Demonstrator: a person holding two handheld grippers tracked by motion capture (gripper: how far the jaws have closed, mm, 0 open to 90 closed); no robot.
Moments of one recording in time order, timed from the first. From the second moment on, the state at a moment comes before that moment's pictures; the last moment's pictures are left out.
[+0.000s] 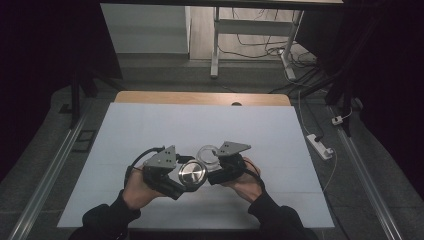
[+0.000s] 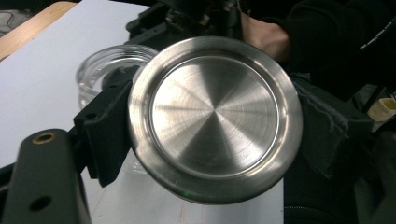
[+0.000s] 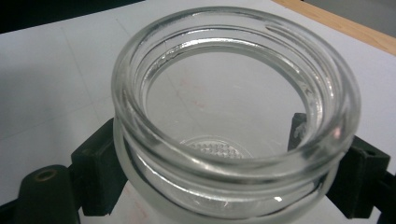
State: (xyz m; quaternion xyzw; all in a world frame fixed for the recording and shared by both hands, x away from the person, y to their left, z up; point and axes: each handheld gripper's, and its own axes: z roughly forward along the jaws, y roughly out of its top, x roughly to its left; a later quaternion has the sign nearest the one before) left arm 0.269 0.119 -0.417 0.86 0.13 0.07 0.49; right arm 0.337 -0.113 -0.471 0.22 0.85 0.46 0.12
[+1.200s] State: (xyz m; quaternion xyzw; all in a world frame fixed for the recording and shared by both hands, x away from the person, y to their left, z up) left arm 0.256 0.106 -0.457 0.87 0.13 0.07 0.46; right arm 0.371 -0.105 -0.464 0.24 0.84 0.46 0.15
